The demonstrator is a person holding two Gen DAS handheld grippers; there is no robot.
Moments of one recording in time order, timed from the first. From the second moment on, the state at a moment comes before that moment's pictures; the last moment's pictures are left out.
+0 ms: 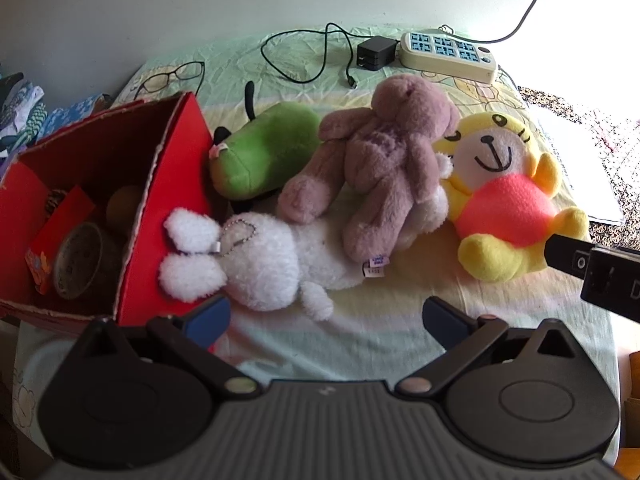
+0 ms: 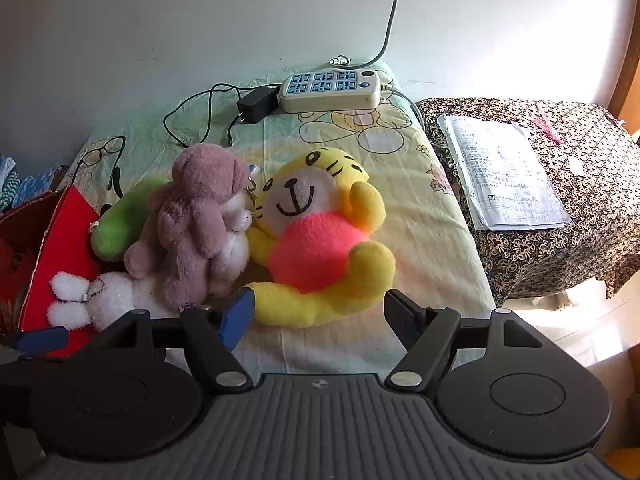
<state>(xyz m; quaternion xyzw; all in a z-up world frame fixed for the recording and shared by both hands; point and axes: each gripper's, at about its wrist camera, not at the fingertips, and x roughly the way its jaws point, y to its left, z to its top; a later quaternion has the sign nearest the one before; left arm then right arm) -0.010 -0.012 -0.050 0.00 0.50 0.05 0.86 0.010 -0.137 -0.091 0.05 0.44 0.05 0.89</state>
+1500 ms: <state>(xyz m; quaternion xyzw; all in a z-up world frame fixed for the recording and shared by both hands) 0.033 -0.003 -0.055 -0.01 0.48 -0.05 0.88 0.062 -0.125 -0.086 0.14 0.43 0.16 0.88</state>
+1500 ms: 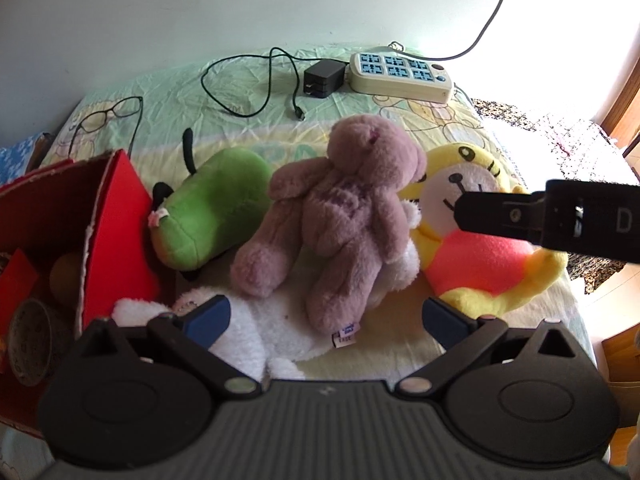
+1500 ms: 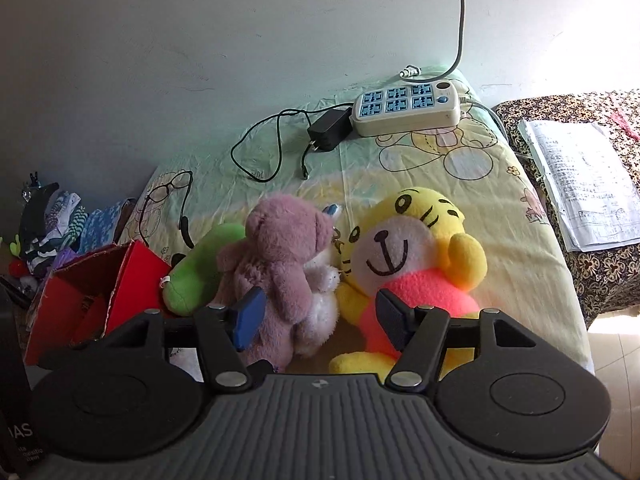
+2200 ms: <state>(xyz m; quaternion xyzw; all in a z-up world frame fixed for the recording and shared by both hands) 0.071 0.002 -0.086 0.02 0.44 -0.10 0.89 0.111 -0.094 -0.128 0.18 0.43 0.24 0.85</state>
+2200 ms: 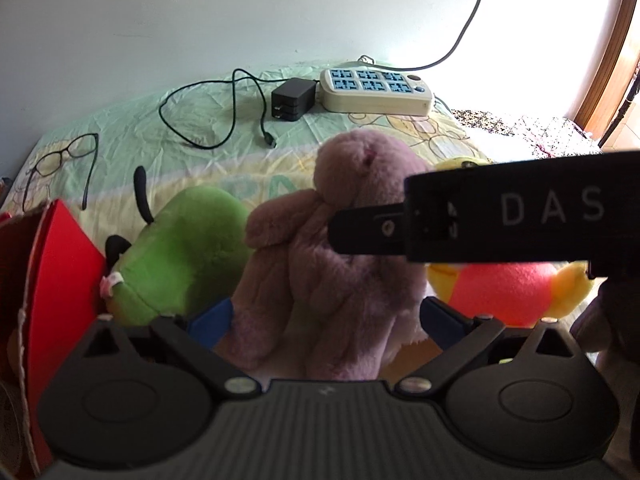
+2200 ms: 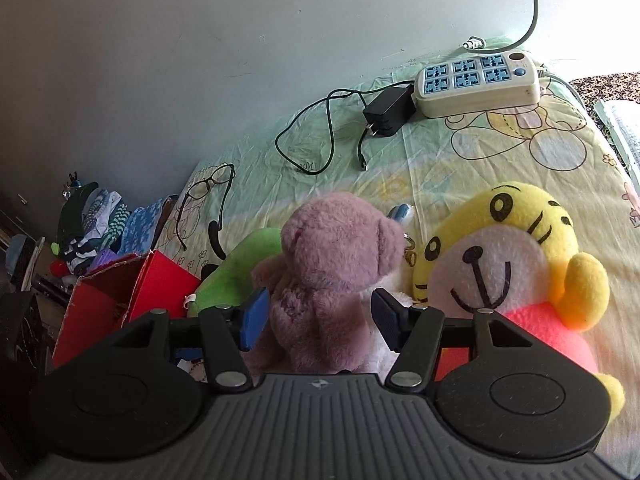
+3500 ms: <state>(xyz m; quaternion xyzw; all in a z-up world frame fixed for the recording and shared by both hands) -0.004 -0.013 -0.035 0.00 0.40 -0.17 0.90 0.035 -0.128 -0.086 0.20 0.38 0.33 0.84</state>
